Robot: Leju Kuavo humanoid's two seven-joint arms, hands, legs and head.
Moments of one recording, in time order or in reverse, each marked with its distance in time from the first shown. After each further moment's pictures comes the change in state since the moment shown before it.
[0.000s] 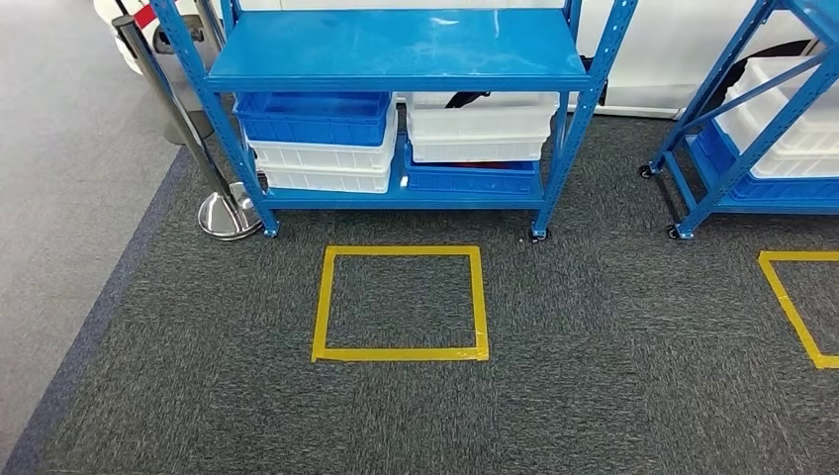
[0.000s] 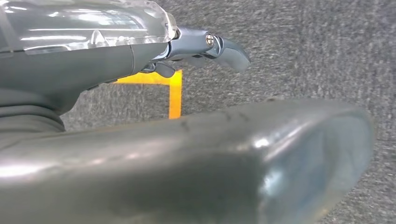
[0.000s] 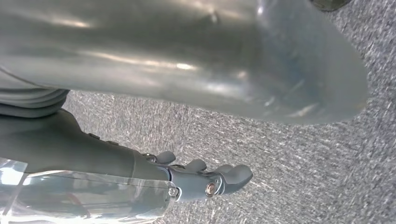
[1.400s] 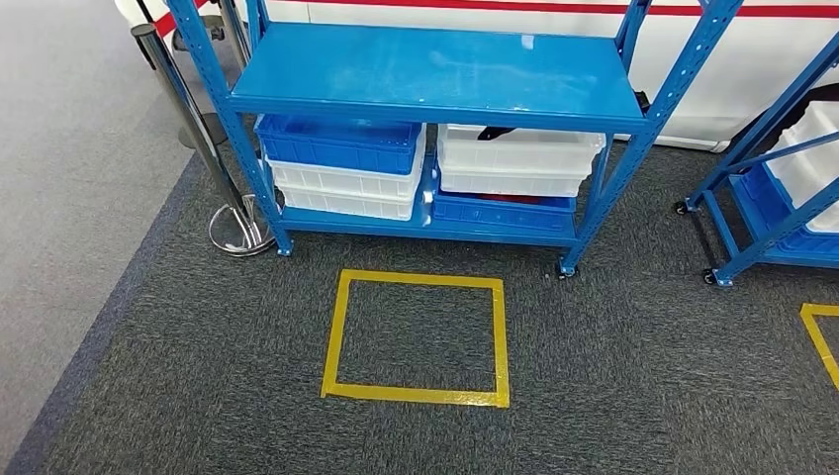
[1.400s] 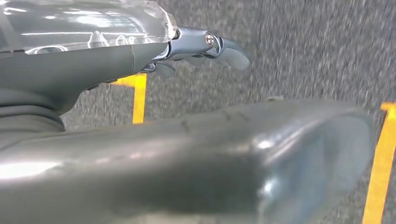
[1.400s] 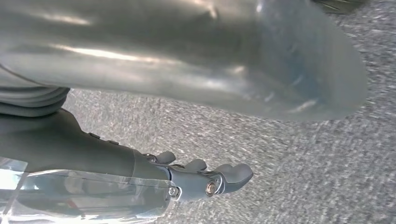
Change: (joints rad) left arm 0.010 -0.018 0.019 0.001 0.000 -0.017 -0.007; right arm 0.008 0.000 -0.011 0.002 0.000 0.013 0.001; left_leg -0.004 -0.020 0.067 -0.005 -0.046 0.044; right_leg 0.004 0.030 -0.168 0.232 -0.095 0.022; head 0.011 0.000
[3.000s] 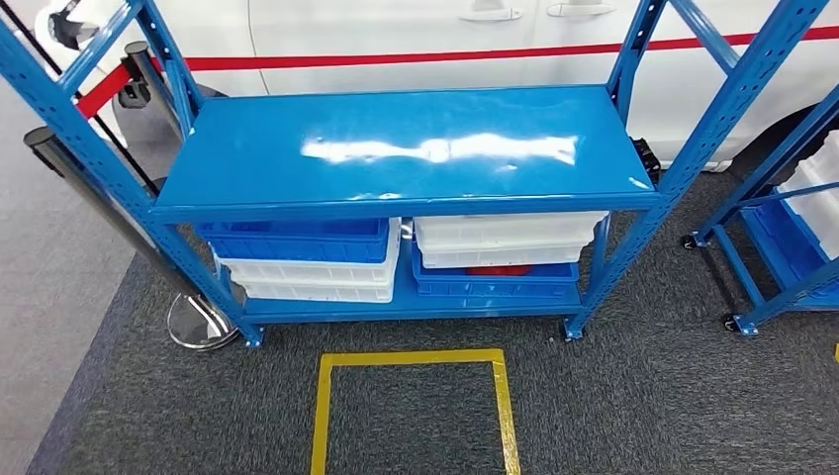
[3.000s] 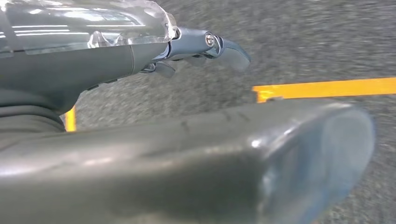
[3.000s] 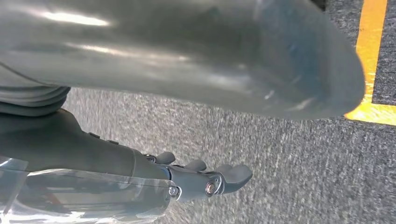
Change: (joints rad) left arm 0.005 -0.002 0.014 0.002 -0.040 -0.003 0.006; right arm -0.002 0.019 -0.091 0.003 -0.046 0.046 -0.015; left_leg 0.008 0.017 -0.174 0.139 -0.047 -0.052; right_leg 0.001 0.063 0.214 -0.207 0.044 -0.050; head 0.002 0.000
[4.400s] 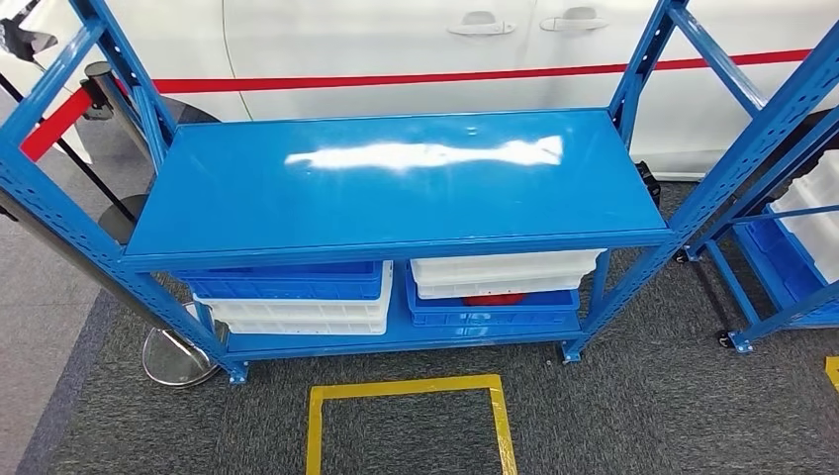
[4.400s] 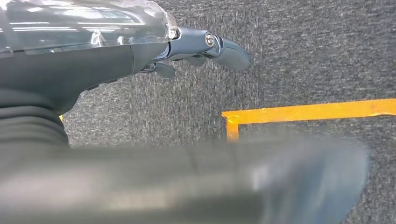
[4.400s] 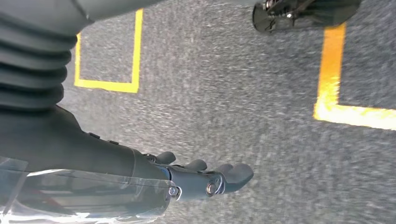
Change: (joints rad) left arm -0.009 0.008 0.045 0.000 -0.060 0.044 0.038; right arm -0.011 0.026 -0.034 0.000 0.063 -0.042 0.054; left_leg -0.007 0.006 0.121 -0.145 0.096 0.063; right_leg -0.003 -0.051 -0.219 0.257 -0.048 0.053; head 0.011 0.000
